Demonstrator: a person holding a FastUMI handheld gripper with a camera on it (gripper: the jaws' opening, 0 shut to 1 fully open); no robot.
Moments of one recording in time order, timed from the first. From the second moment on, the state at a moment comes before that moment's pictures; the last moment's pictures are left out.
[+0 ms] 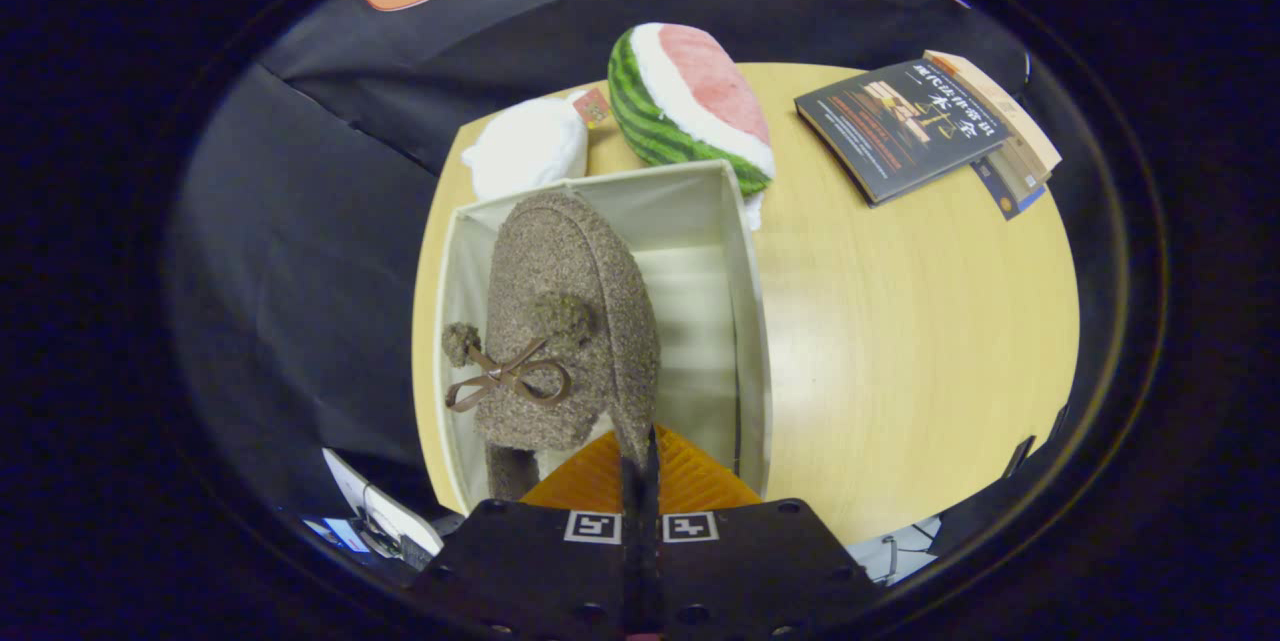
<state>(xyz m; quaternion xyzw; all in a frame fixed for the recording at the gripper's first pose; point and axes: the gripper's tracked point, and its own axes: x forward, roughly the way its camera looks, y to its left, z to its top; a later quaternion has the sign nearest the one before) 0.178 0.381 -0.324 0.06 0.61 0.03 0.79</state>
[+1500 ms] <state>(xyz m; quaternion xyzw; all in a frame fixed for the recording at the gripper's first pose) 0.151 0.343 -0.203 -0.03 0.44 -0.01 0.90</state>
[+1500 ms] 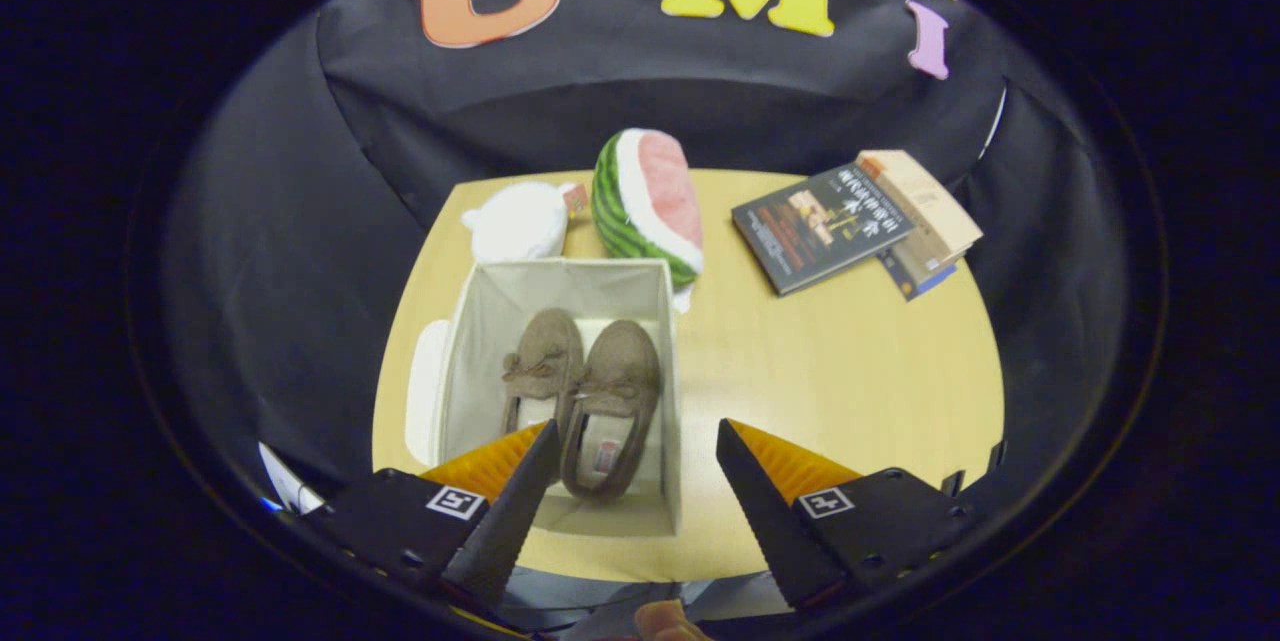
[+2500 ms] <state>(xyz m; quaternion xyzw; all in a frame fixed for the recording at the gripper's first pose) 0.018 0.209 0.027 -0.02 0.01 0.00 1.00</state>
